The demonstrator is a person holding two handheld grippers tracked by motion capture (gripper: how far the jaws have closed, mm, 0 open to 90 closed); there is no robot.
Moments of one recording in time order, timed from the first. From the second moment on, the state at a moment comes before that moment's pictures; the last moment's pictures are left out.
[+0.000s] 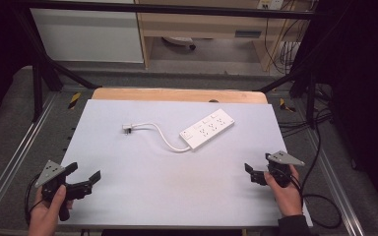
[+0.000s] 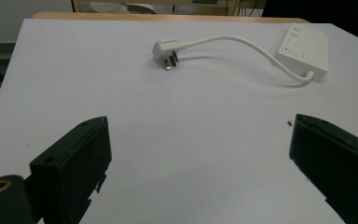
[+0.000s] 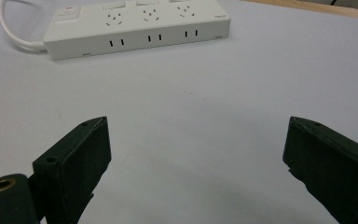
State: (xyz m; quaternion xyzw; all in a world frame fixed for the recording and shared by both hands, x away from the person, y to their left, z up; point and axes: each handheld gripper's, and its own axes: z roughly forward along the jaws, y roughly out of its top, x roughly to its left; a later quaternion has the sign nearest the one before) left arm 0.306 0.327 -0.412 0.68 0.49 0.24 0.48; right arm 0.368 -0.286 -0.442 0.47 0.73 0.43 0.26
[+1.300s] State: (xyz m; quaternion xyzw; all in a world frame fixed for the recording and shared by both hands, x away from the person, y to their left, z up) left arm 0.304 0.323 -0.412 0.69 0.49 0.24 0.48; right arm 0.366 -0.279 -0.432 0.46 0.72 0.45 0.25
